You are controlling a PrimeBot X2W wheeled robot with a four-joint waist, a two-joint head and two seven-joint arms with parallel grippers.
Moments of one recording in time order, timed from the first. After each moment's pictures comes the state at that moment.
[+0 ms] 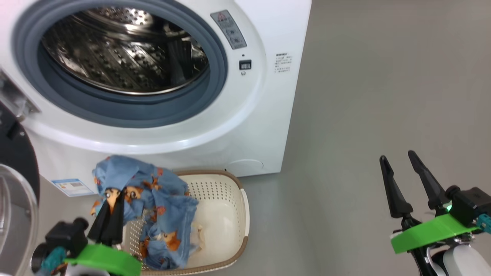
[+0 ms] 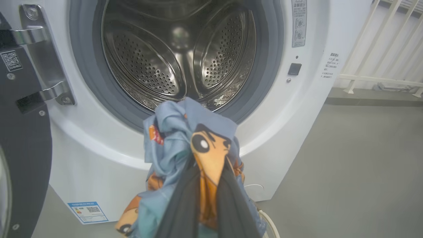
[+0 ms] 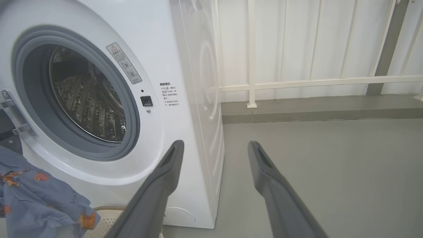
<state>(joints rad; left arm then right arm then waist) -0.21 0.20 -0.16 0.39 -0.39 -0.12 -0.25 -0.12 -0.22 0.12 0.18 0.38 0.12 -0.25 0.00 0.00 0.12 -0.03</state>
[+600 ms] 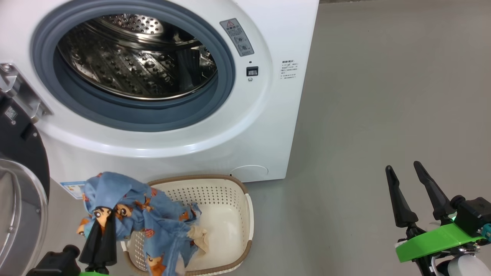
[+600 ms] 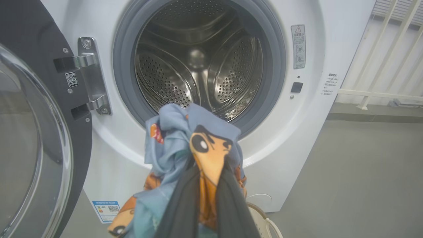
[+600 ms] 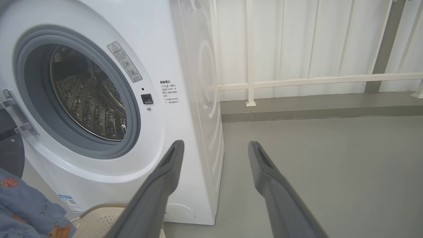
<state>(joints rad) -0.03 0.14 -0.05 0.18 -0.30 -0.10 -0.25 -0.07 -0.22 0.09 0.17 0.38 0.12 -0.25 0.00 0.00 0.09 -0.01</state>
